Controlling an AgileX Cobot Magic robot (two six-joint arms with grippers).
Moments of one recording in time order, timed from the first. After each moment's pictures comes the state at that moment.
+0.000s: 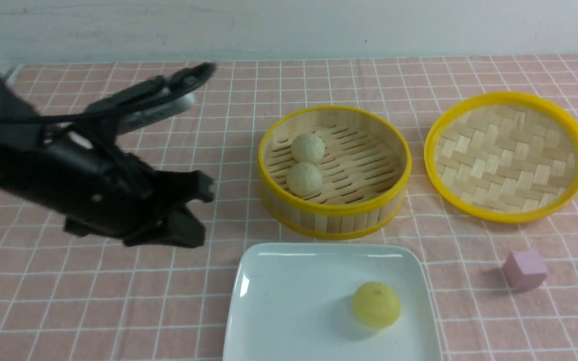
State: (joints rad) right arm 0.68 0.66 -0.65 -0.25 0.94 0.24; left arm -0.35 1.40 -1.06 -0.46 0.87 -0.03
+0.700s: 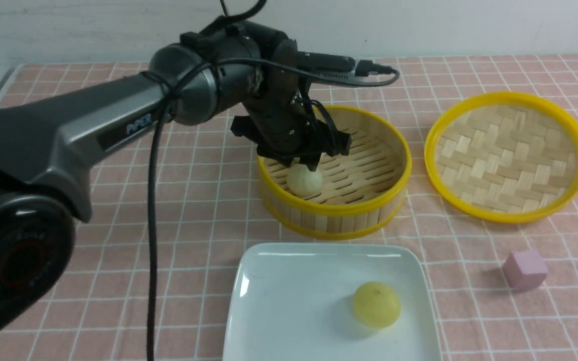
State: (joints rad) right arm 0.68 0.66 -0.63 -0.27 0.89 0.24; left arm -0.58 2.10 -1.77 0.04 0.78 -0.23
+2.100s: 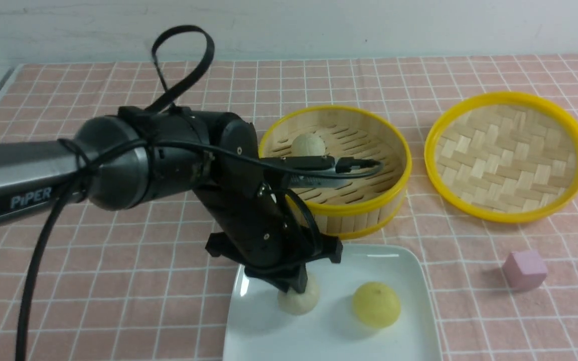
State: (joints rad) right arm 0.68 0.66 -0.63 -0.27 0.89 0.24; left arm -0.63 1.79 -1.20 -0.31 0.77 -0.17
